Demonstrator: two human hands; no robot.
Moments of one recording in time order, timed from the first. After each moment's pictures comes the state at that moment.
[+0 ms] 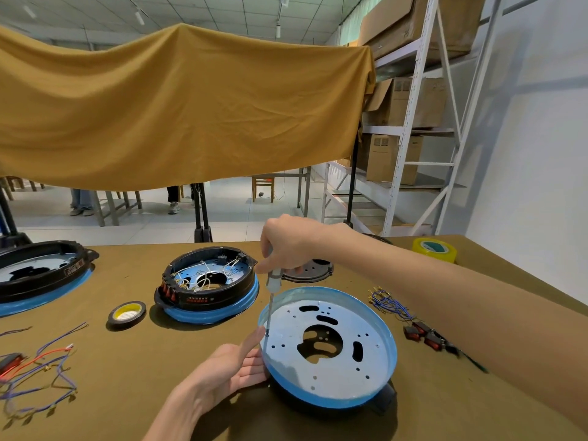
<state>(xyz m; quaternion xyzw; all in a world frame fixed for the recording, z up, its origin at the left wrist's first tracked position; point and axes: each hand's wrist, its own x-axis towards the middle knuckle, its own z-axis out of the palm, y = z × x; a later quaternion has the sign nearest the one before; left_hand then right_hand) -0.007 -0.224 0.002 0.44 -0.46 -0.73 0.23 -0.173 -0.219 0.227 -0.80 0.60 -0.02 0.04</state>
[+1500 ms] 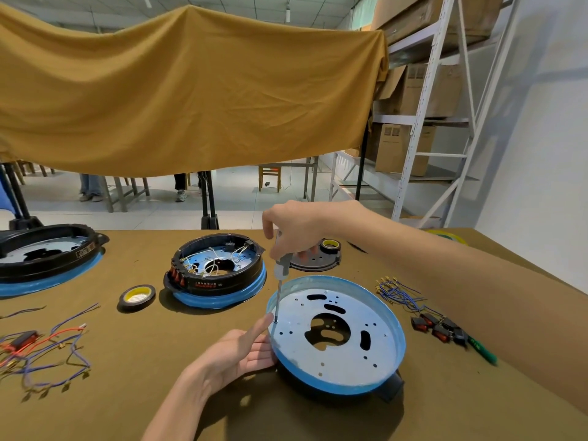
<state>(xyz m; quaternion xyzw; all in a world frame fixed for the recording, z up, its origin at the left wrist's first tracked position) -0.005 -0.216 0.010 0.45 -0.47 -0.72 0.23 -0.170 -0.225 0.235 -0.79 0.60 0.02 0.08</state>
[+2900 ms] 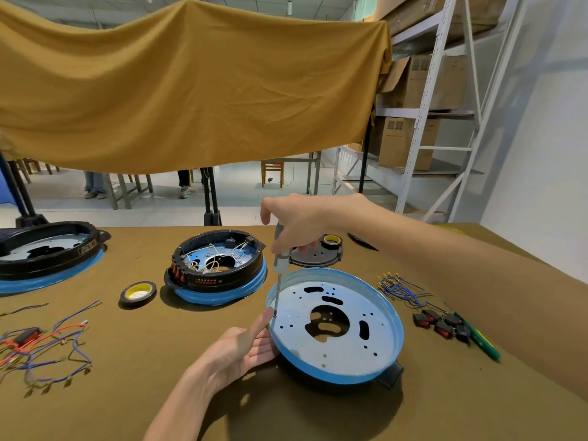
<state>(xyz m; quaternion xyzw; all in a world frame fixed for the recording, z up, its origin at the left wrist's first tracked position) -0.014 -0.209 0.013 0.46 -0.42 -0.73 0.28 -0.178 -0.224 0.238 -0.80 0.59 0.00 0.09</state>
